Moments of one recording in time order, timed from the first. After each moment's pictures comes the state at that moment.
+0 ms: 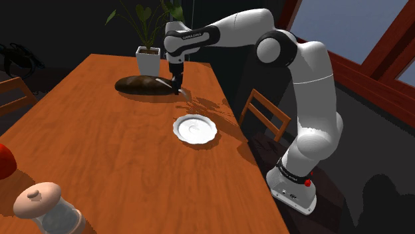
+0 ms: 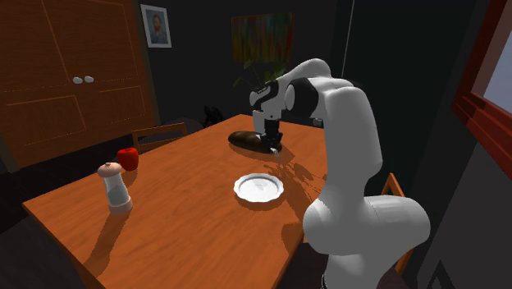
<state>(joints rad) 0.00 0.62 0.12 -1.37 -0.03 1.84 -0.43</state>
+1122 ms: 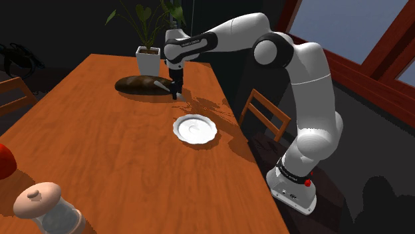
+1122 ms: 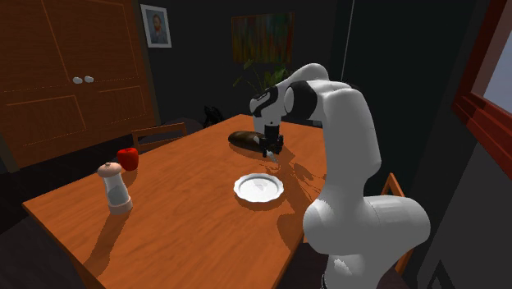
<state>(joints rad) 0.00 0.65 0.12 -1.40 -0.03 1.90 -0.43</state>
